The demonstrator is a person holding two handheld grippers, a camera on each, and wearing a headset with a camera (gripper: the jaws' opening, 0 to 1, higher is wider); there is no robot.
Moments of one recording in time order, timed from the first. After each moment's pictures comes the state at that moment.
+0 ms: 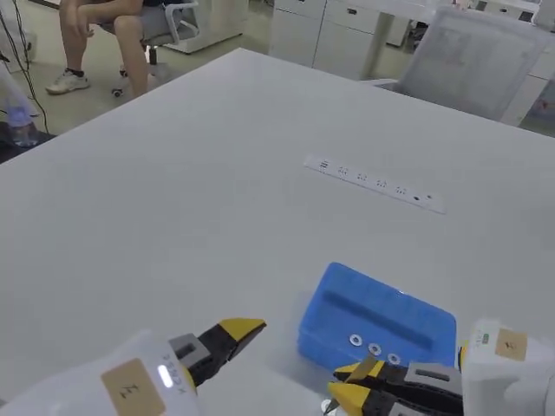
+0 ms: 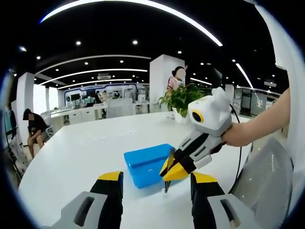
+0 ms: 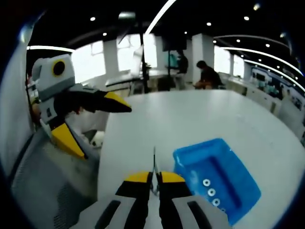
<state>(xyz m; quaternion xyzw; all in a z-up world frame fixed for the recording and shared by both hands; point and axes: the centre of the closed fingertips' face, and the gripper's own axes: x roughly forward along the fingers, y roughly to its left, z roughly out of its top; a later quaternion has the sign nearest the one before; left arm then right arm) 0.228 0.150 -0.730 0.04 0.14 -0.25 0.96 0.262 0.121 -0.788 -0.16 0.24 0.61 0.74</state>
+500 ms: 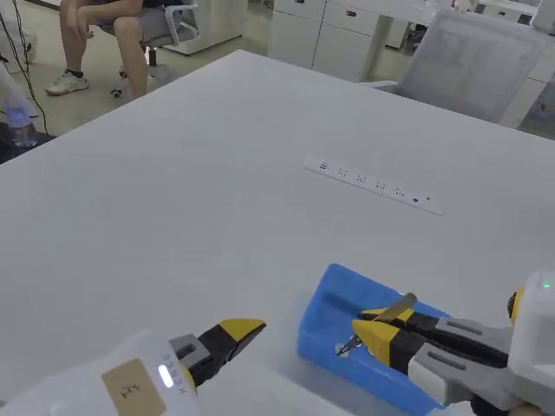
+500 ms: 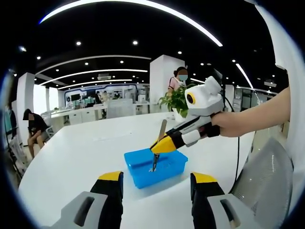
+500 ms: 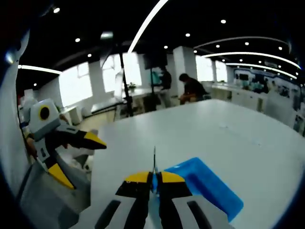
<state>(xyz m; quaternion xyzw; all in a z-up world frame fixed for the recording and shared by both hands) 0.228 0.150 -0.729 0.04 0.14 -0.25 0.96 0.315 0.121 -0.747 -0.07 0.21 0.57 0.79</state>
